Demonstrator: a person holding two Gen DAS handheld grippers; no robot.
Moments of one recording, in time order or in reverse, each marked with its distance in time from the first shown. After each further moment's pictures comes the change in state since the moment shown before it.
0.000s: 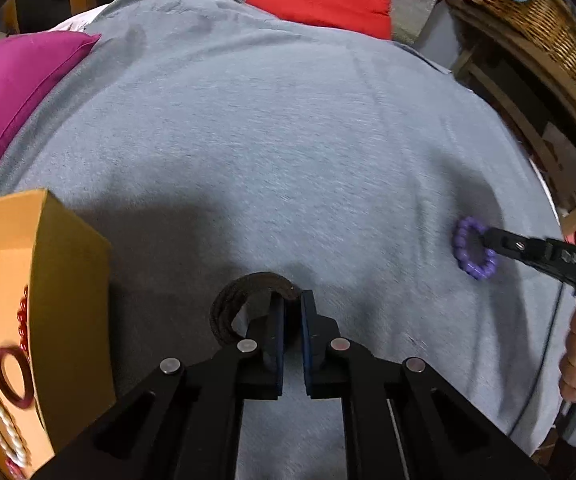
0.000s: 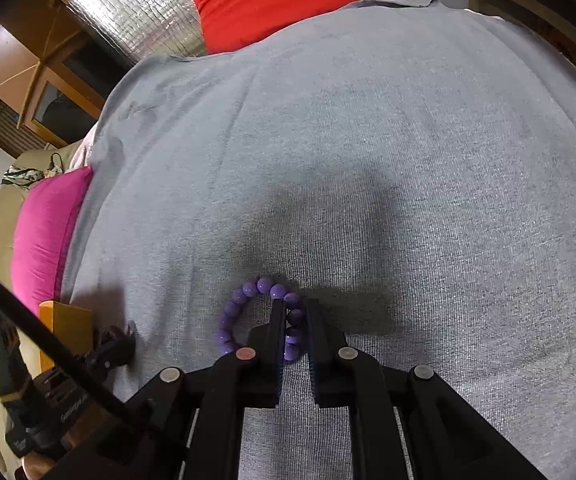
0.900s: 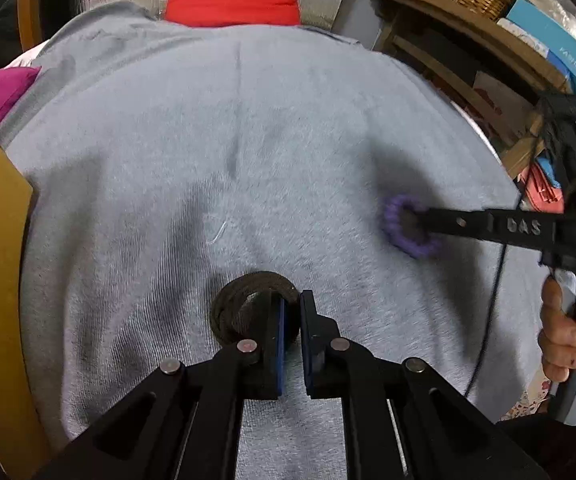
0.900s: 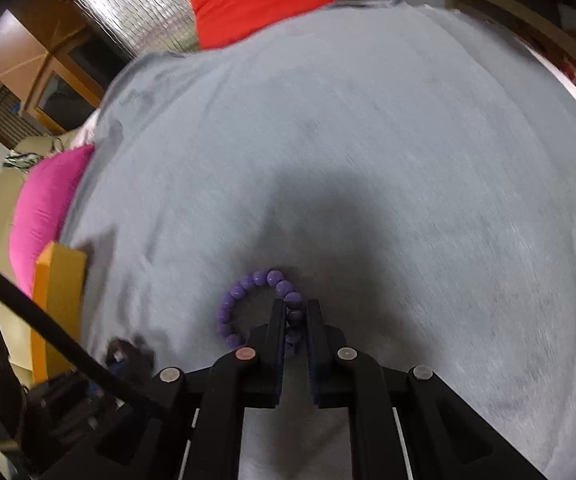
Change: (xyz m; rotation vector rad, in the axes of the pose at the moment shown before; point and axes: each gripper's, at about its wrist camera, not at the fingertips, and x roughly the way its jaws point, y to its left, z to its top) left arm -0.020 -0.090 -0.072 0.146 -0.012 -0.096; right arm -0.048 -0.042 -0.081 -0.012 0.005 -0.053
